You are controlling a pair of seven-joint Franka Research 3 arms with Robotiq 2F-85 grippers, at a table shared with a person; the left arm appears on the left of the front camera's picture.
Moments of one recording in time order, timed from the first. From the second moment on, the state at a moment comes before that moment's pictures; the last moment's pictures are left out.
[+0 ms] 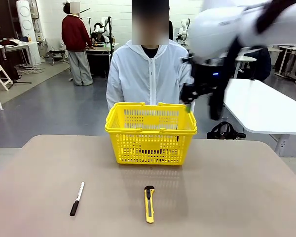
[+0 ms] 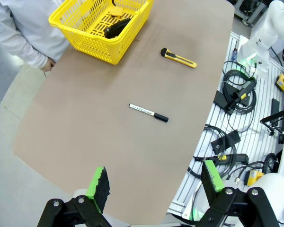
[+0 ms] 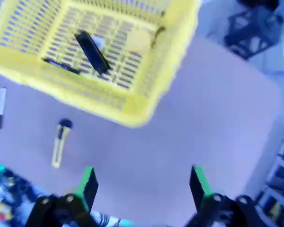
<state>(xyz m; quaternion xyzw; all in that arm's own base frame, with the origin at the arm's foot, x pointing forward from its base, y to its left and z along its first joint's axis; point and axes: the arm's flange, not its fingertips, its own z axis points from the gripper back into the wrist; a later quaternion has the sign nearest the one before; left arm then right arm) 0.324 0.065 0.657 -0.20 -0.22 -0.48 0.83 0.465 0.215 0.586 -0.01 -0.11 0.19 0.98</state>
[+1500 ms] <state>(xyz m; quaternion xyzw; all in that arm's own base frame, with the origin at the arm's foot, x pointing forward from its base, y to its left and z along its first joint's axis) 0.323 0.065 0.657 -0.20 -0.22 -0.48 0.83 0.302 0.036 0.573 0.05 -0.21 0.19 0.96</state>
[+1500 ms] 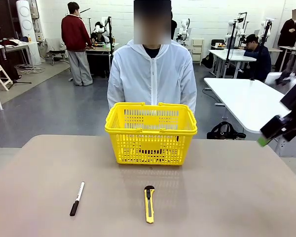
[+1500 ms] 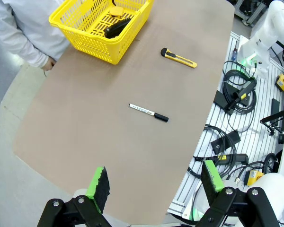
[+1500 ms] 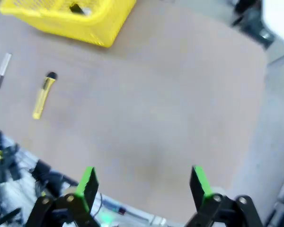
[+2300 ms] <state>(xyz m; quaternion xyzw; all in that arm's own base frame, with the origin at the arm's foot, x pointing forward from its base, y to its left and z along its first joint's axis) 0.323 0.065 0.658 -0.20 -0.22 -0.48 0.83 0.261 -0.105 0.657 0.20 -0.28 0.32 0.88</state>
